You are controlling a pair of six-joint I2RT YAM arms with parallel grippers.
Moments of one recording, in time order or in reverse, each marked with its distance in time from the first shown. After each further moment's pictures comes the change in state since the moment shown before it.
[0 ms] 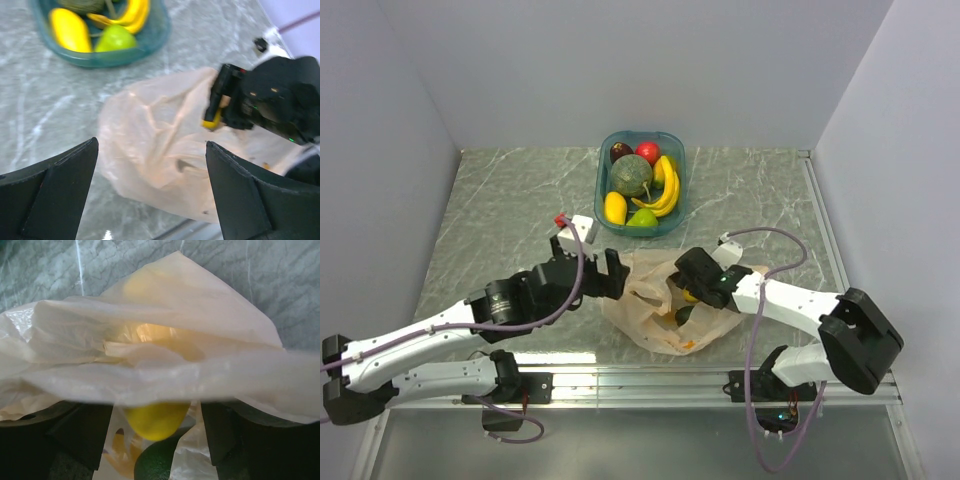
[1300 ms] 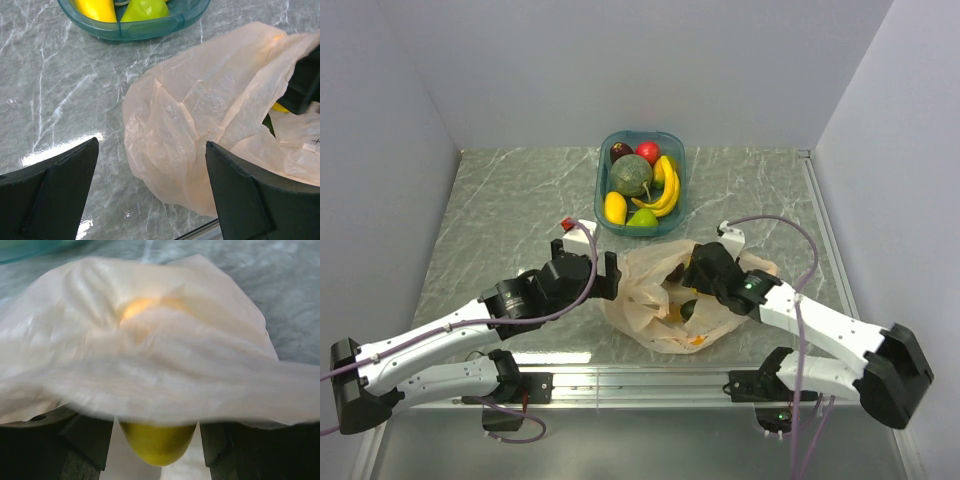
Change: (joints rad) left arm 0.134 0.013 -0.118 0.016 0.063 0.034; right arm -0.006 -0.216 0.004 0.006 -0.056 -0.307
